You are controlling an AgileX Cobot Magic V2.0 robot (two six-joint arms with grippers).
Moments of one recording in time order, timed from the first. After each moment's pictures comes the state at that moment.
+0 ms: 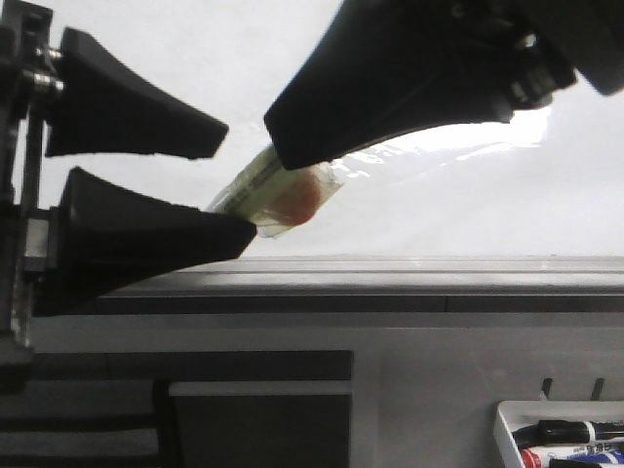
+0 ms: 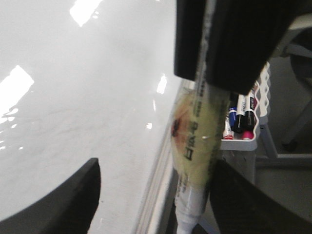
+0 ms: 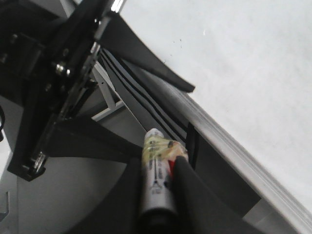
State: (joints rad) left arm -0.69 1.17 -0.38 0.72 -0.54 -0.04; right arm 0.90 1.08 -0.70 0.03 0.21 0.03
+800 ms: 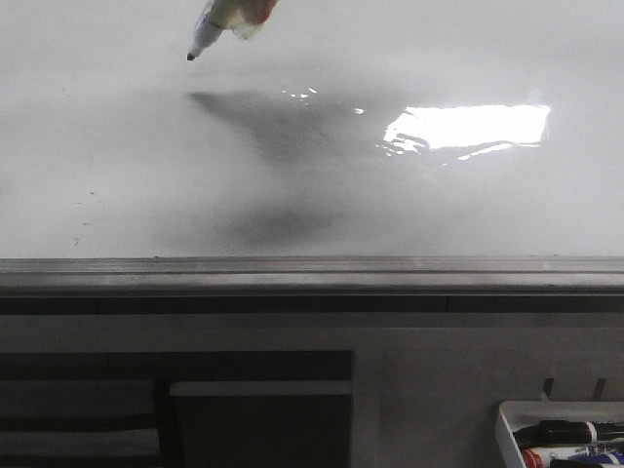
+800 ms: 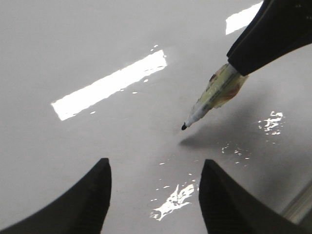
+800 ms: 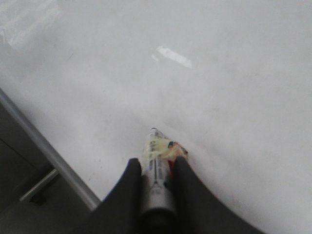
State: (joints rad) left arm -0.52 0.67 -0.37 0.31 -0.16 -0.04; right arm 0.68 1.37 -1.21 0.03 0.39 0.04
